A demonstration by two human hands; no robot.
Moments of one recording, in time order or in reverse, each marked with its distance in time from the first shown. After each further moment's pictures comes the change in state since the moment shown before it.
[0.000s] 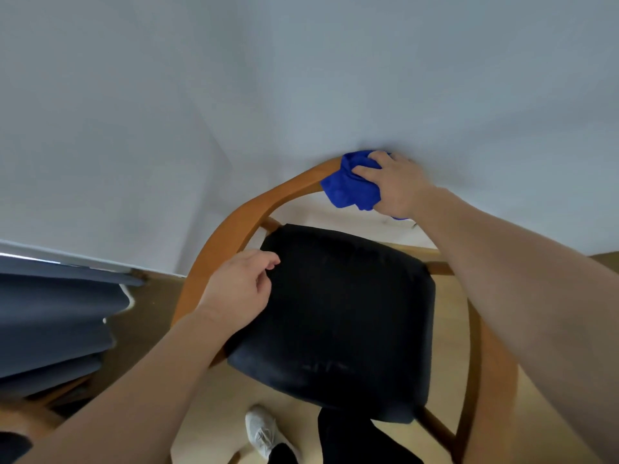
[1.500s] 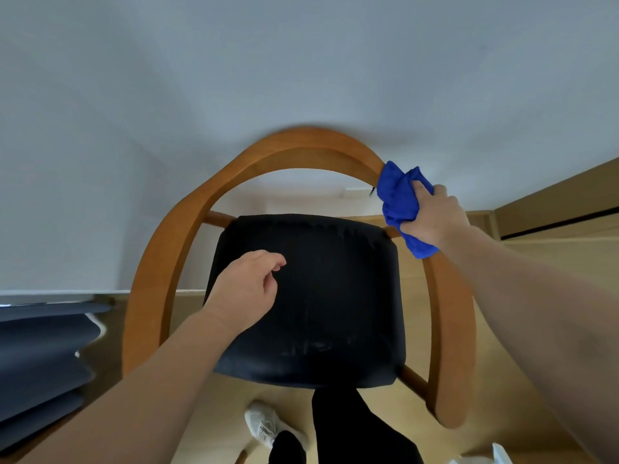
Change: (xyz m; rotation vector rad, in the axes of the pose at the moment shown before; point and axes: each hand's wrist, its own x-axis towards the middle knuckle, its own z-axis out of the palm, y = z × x) left_hand 0.010 0.052 0.061 -0.023 -0.118 0.234; right_hand -0.156 0.073 0.107 0.430 -0.053 0.678
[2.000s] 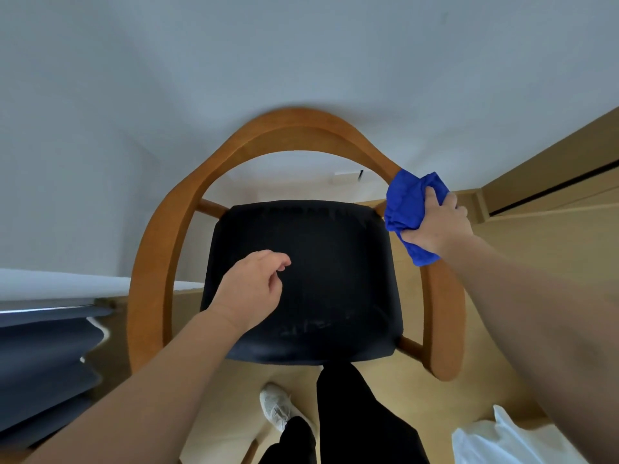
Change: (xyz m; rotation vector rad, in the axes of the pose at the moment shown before) left_hand -0.040 0.017 0.018 0.030 -0.021 0.084; right_hand -0.069 0.035 0.034 -0.007 -0.021 0.196
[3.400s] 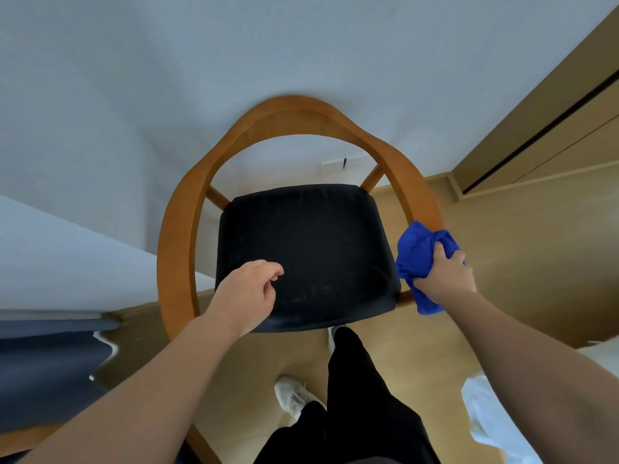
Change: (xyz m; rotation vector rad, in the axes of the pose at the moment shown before) left_hand -0.123 -0.019 -0.005 0.054 -0.063 0.070; right_hand -0.208 0.032 0.090 0.147 -0.068 0.299
